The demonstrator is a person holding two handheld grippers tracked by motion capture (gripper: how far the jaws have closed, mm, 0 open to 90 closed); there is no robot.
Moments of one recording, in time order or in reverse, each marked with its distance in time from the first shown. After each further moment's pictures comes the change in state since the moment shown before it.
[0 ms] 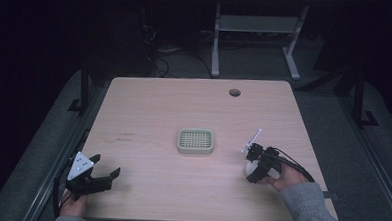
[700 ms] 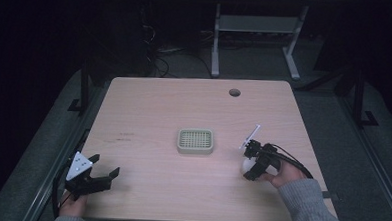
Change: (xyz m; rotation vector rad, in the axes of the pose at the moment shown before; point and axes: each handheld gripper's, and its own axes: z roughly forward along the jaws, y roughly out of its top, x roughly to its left) left arm 0.001 0.000 -0.002 -0.006 0.005 -0.006; right arm 0.002 0.011 -0.013 -0.031 0.017 -0.022
